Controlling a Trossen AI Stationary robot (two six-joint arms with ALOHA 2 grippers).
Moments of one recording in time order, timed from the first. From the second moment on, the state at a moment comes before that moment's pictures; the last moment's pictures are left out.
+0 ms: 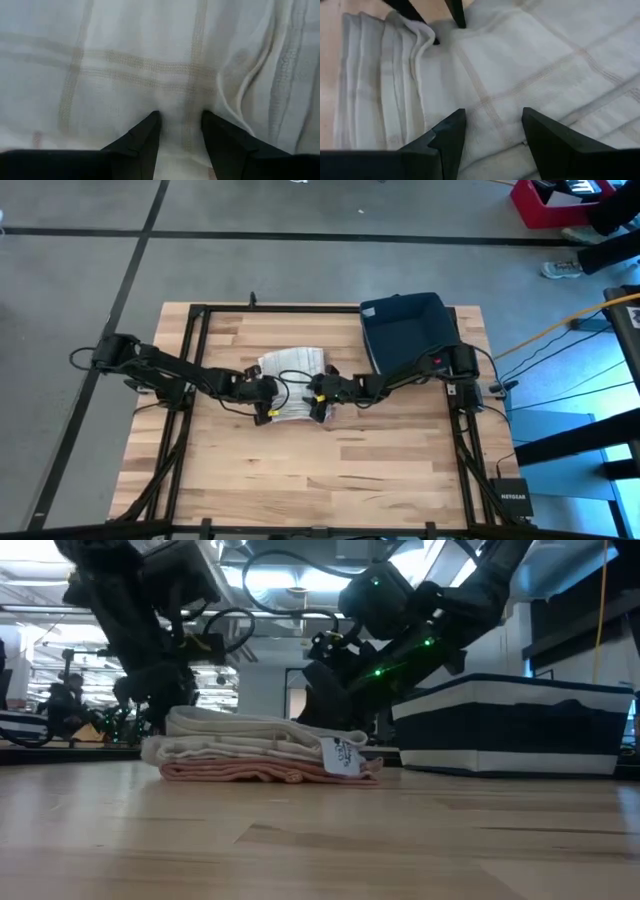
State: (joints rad) left arm -0.08 1.42 0.60 -0.27 -0.31 -0.26; right arm 0.02 2.01 1.01 0.38 0.18 0.25
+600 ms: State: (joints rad) left arm -0.10 1.29 0.65 -0.07 -0.31 -0.18; right arm 0.08 1.66 1.05 -0.08 0.22 0.20
